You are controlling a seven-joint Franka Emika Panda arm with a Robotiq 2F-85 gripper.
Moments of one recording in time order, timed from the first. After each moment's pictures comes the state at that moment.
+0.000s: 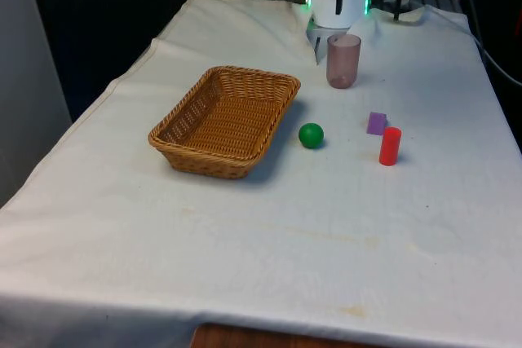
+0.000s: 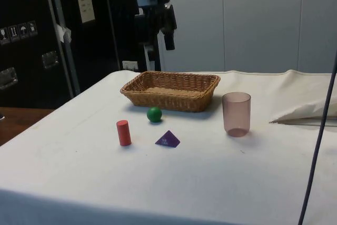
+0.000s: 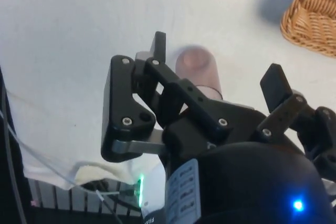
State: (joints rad) arm 0.28 -0.03 -0.16 -2.27 -0.02 2.19 0.23
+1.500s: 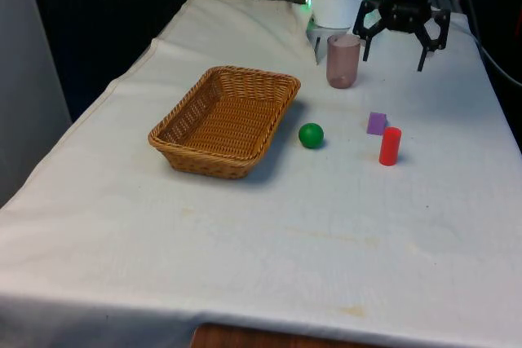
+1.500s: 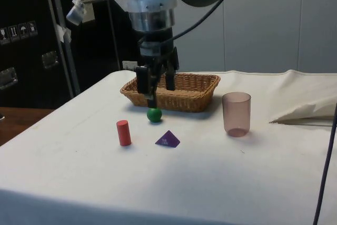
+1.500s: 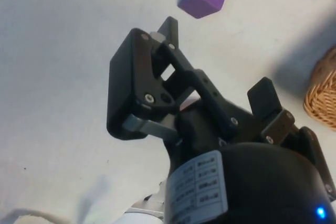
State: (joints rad) arm 0.28 0.10 -0.03 -2.40 -0.17 2.52 0.53
